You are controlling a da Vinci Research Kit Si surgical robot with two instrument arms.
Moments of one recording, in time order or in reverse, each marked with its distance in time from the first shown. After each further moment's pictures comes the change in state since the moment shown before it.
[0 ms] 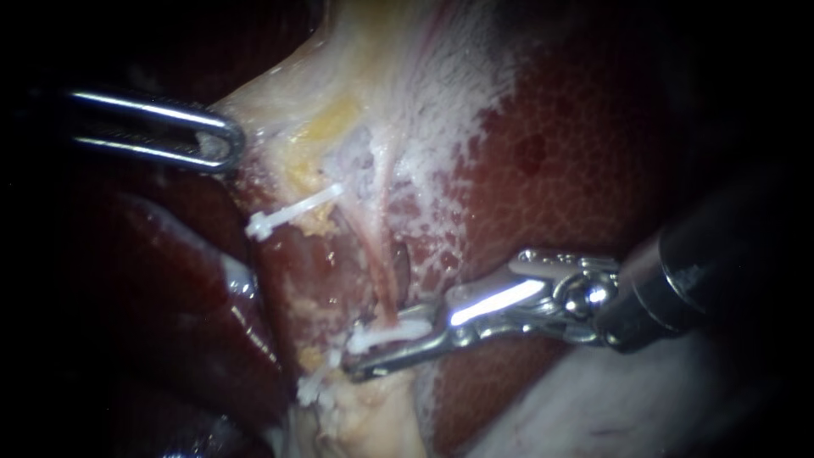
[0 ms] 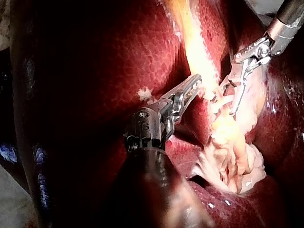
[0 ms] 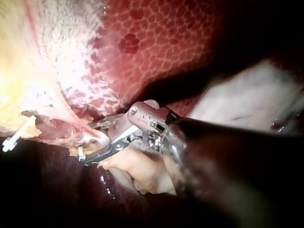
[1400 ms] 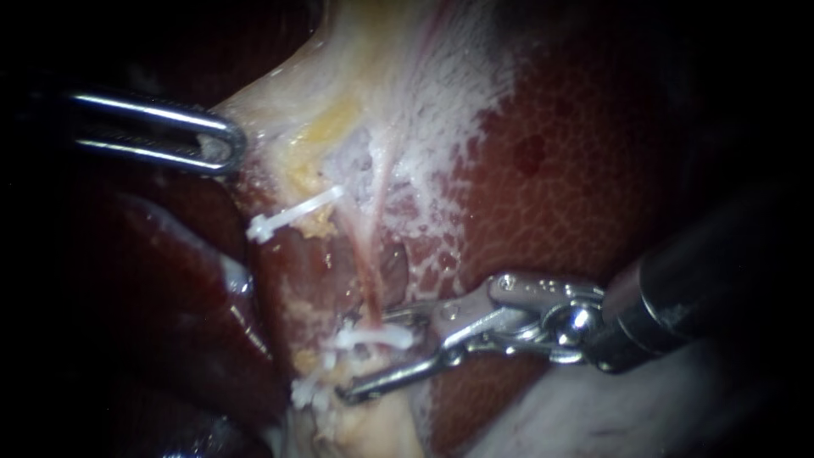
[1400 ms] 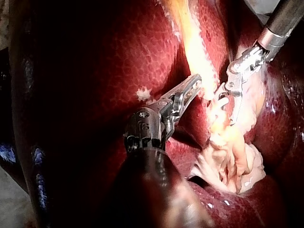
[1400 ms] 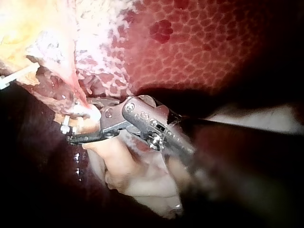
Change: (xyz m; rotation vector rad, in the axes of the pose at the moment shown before) right arm -0.002 0.002 0.004 0.039 -0.064 -0.465; left arm 0.000 0.000 0.000 -0.002 -0.001 0.000
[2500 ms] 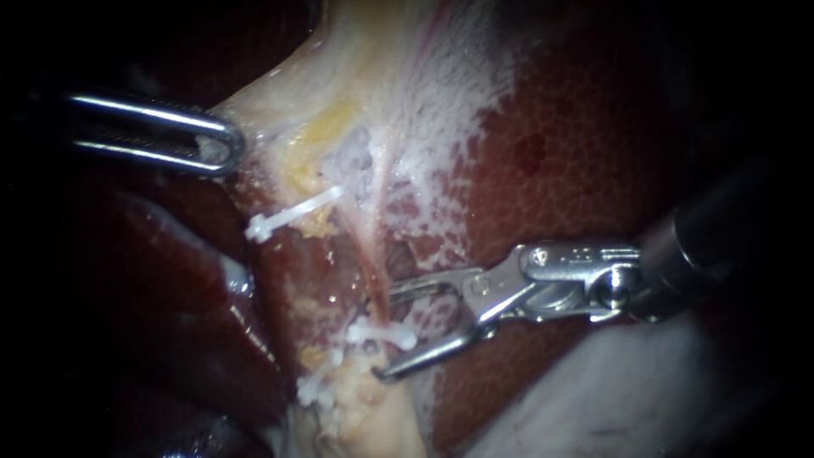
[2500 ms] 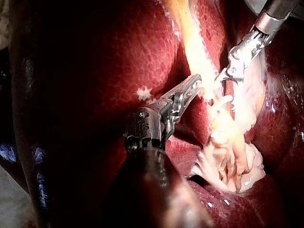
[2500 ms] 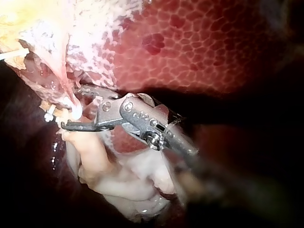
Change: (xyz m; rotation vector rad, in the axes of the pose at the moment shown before) right arm 0.001 0.000 -0.005 0.014 -0.001 -0.061; left arm 0.000 0.000 0.000 0.000 0.000 0.000
